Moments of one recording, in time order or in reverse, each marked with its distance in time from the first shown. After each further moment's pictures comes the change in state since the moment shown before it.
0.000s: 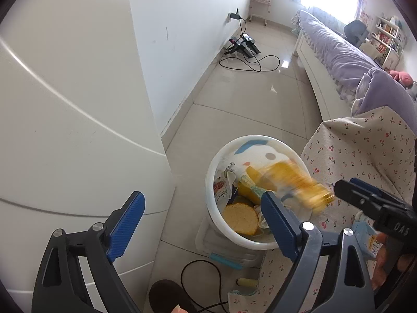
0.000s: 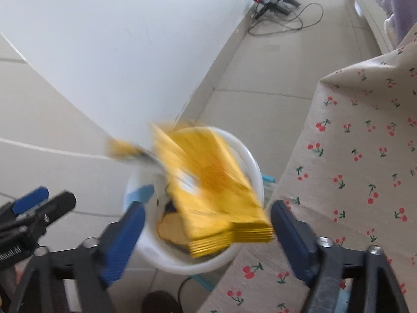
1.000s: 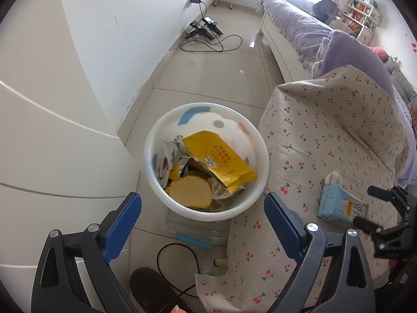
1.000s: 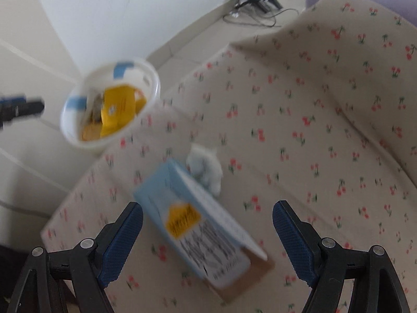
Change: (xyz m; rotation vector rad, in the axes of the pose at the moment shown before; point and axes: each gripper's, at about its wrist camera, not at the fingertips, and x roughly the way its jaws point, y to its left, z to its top) left arm -0.002 -0.060 -0.033 0.121 0.079 -0.146; right arm -0.087 -0.075 -0.088 -0.283 0.141 -0.248
